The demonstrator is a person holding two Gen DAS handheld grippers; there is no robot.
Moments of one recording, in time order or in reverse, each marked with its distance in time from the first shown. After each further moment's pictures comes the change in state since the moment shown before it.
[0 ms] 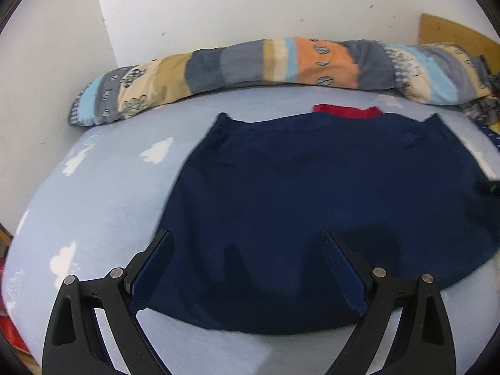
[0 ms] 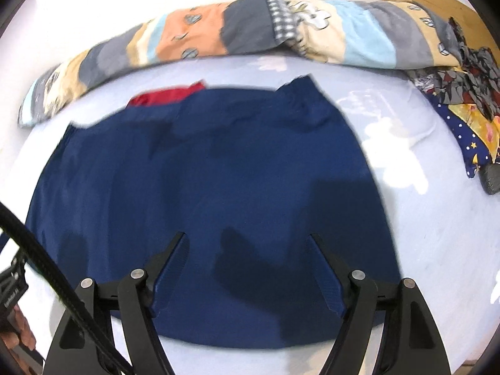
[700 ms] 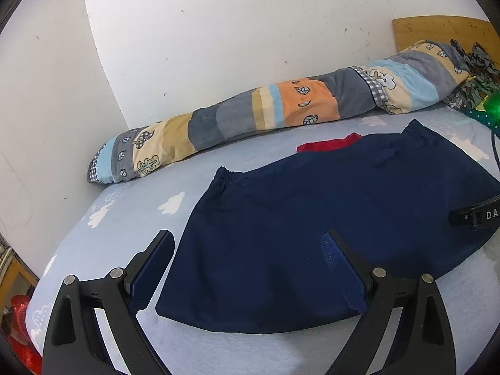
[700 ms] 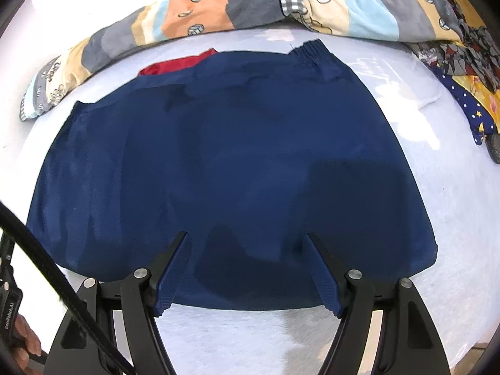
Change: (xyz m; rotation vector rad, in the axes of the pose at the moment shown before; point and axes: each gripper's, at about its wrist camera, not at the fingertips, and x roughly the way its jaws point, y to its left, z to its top) left arm -0.068 -0.040 -0.017 0.144 -0.240 0.069; right arm 0.005 0.021 -0.045 0.015 0.107 0.030
